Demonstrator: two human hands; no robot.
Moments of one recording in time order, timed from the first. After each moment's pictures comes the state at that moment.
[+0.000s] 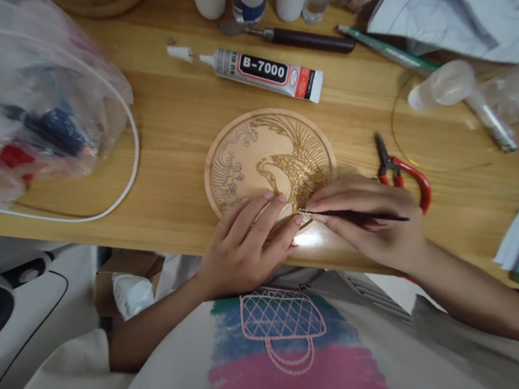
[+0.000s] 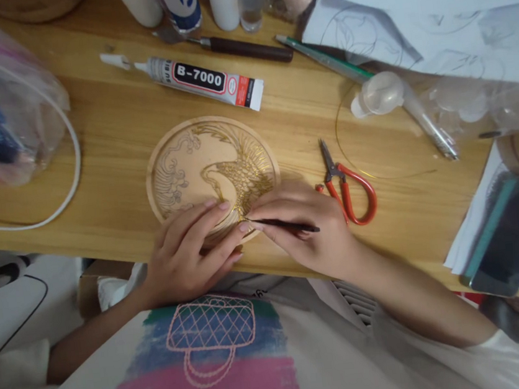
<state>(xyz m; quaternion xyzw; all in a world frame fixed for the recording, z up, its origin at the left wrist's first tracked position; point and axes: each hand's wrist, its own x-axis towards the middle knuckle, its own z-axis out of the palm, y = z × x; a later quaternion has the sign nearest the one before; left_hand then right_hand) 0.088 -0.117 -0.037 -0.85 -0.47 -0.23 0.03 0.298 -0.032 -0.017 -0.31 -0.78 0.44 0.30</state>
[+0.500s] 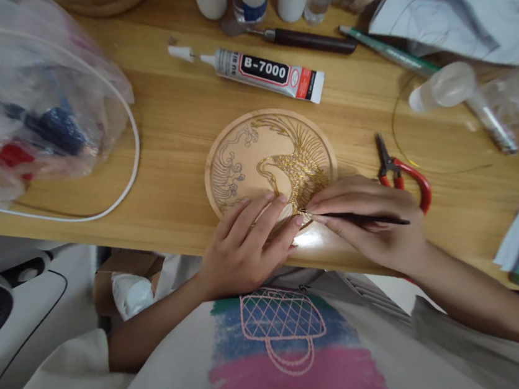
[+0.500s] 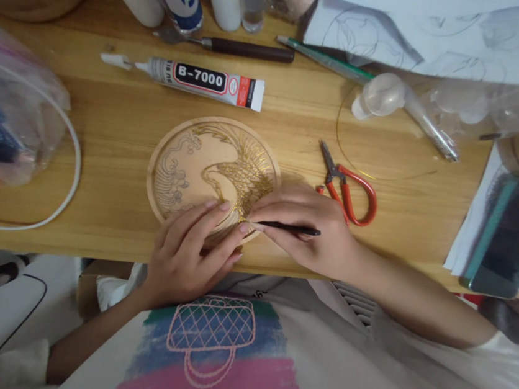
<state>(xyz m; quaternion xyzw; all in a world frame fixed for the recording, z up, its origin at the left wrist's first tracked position) 0.087 -0.117 -0.036 -0.86 -0.47 -0.22 0.03 0.298 -0.032 -0.017 -0.30 -0.79 0.44 0.30</state>
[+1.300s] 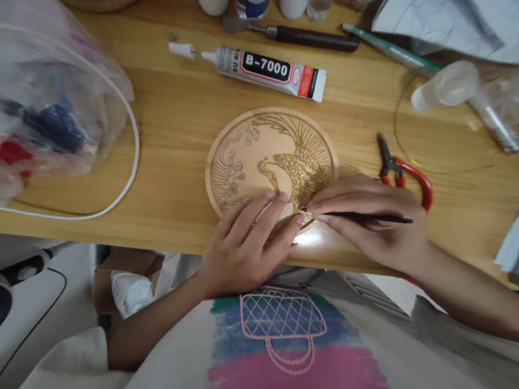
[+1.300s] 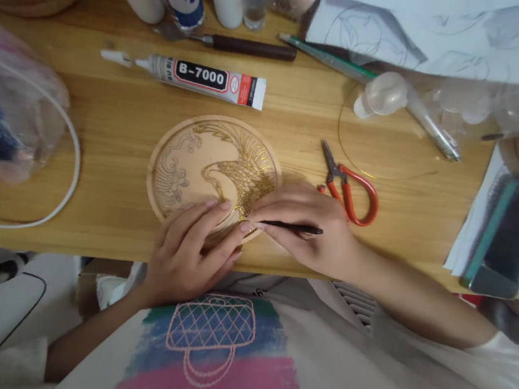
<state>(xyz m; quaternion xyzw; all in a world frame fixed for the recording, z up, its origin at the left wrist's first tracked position) 0.088 -0.116 -0.036 -0.85 -0.47 -0.23 0.02 0.297 -0.031 -0.016 -0.31 -0.79 0.43 0.30</state>
